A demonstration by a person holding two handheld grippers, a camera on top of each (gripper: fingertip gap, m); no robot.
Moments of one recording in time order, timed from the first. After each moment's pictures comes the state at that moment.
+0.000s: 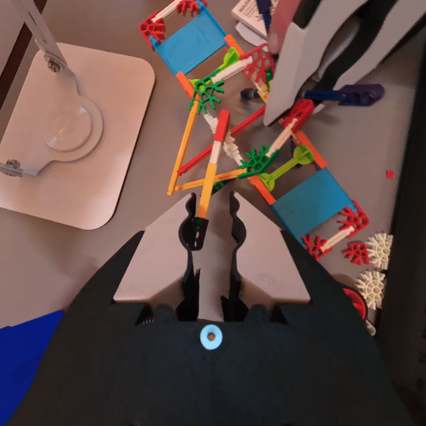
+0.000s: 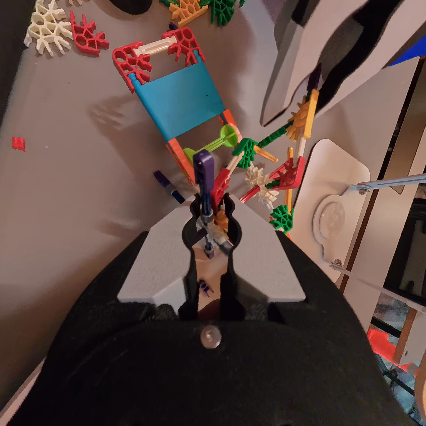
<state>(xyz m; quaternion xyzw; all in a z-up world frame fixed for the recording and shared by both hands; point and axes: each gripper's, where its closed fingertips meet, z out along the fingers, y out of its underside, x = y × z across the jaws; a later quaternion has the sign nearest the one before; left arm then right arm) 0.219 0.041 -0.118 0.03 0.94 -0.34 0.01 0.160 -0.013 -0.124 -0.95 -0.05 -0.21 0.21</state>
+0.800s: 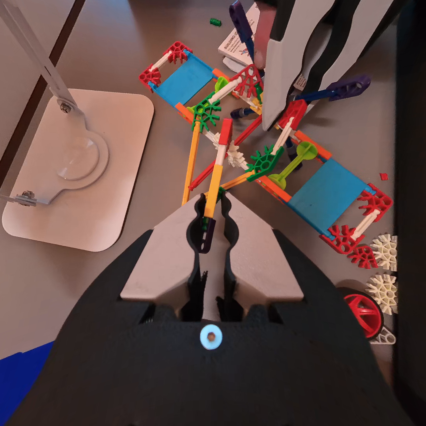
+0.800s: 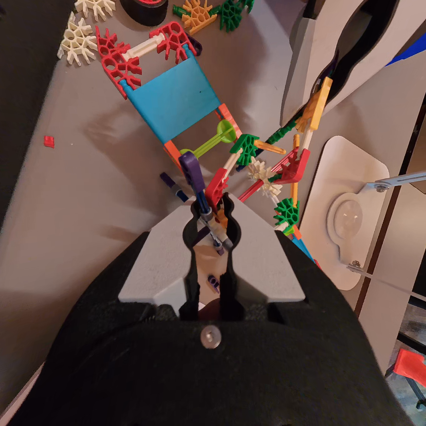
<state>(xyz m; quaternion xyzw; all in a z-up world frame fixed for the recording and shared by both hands) 0.217 0.031 -0.108 0.07 0.92 -0.39 0.02 0.151 -0.021 -0.121 -0.96 -0.05 -0.17 0.23</state>
